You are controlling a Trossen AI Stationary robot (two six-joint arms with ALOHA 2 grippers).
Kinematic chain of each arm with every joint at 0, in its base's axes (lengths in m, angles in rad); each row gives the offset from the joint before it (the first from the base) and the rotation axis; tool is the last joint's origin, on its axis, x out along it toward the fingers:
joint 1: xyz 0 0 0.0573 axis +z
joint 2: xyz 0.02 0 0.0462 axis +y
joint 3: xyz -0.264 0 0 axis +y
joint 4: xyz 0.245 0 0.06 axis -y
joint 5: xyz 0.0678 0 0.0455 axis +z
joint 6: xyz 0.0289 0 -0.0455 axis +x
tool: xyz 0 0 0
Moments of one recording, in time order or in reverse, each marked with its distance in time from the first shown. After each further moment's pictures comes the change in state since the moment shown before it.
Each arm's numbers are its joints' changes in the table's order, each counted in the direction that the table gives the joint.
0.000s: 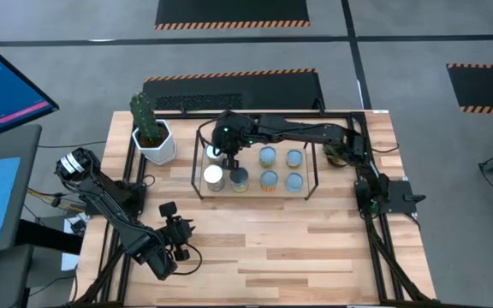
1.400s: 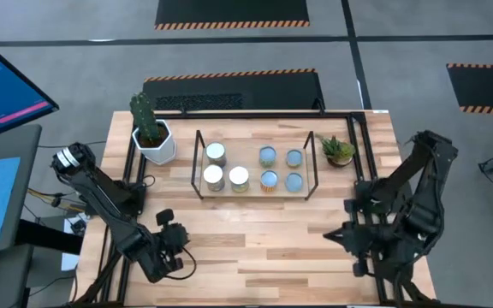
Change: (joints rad) left arm -0.033 -0.073 0.000 0.077 -0.214 -0.086; right arm 1.218 -0.819 0.635 -0.422 -0.794 0.827
